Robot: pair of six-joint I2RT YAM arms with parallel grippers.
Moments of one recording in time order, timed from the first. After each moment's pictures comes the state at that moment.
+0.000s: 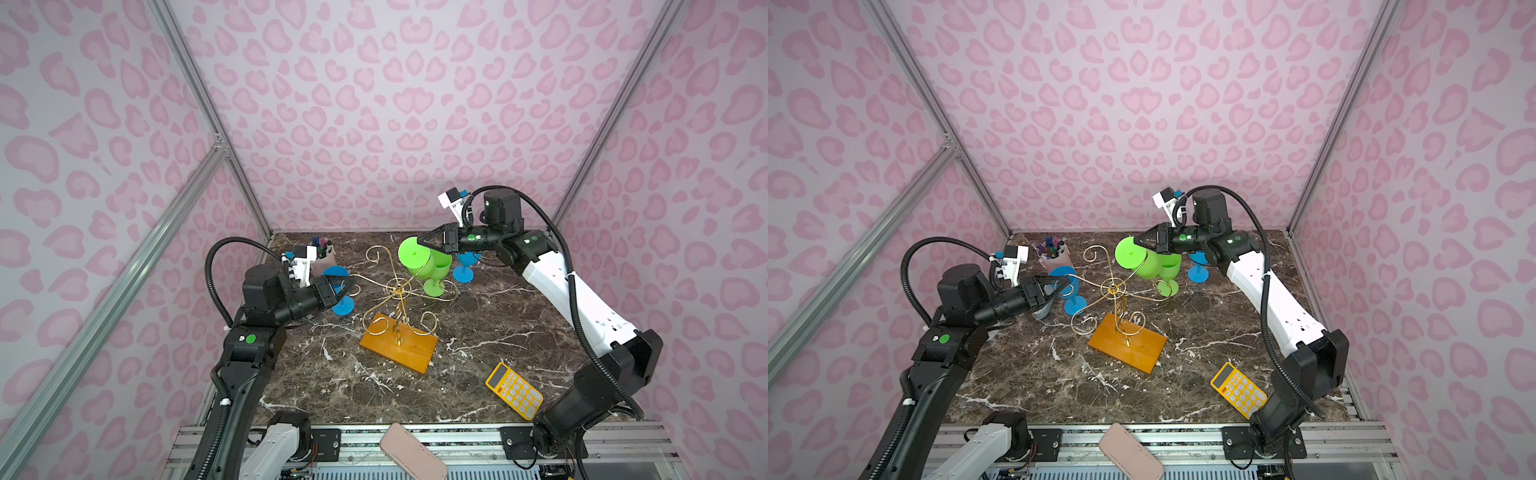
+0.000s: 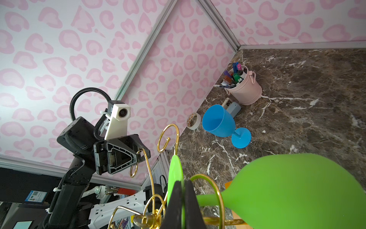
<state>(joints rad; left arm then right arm) -0.08 0.89 0.99 -0.43 0.79 -0.76 0.43 1.63 1.69 -0.48 -0.87 0.55</state>
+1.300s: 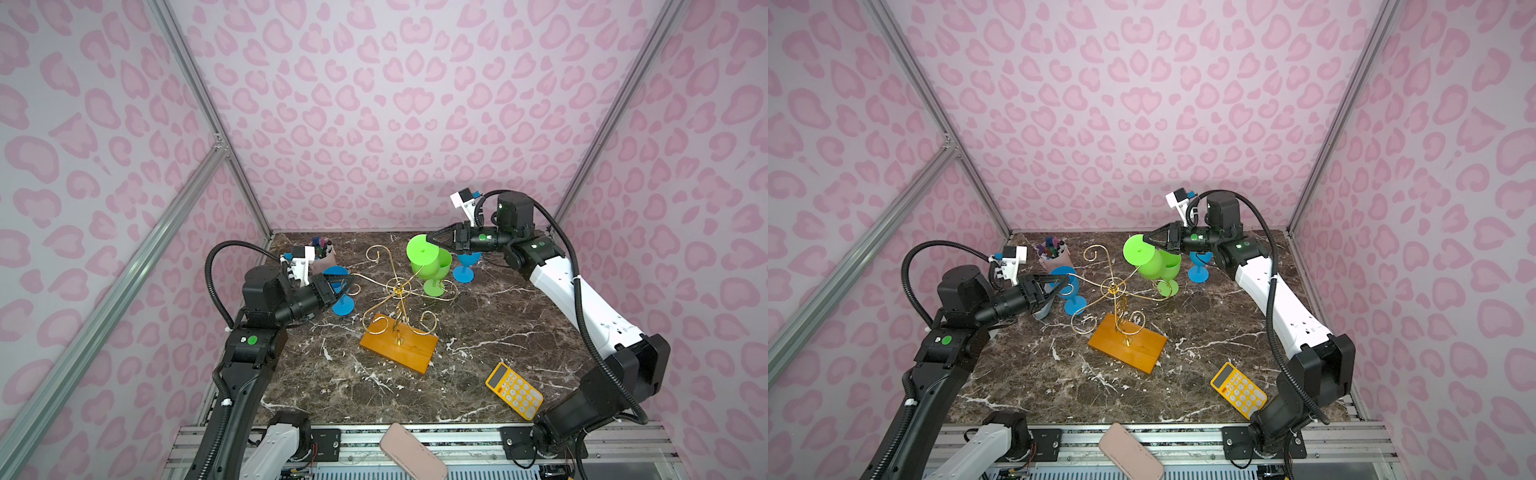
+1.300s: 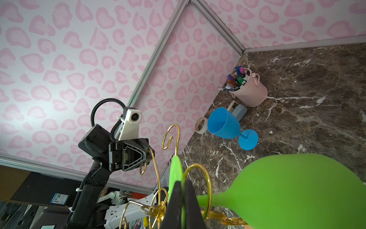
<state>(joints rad) -0.08 0.88 0.97 -0.38 0.79 -0.88 0.36 1.58 1.57 -0.32 -0.96 0.67</state>
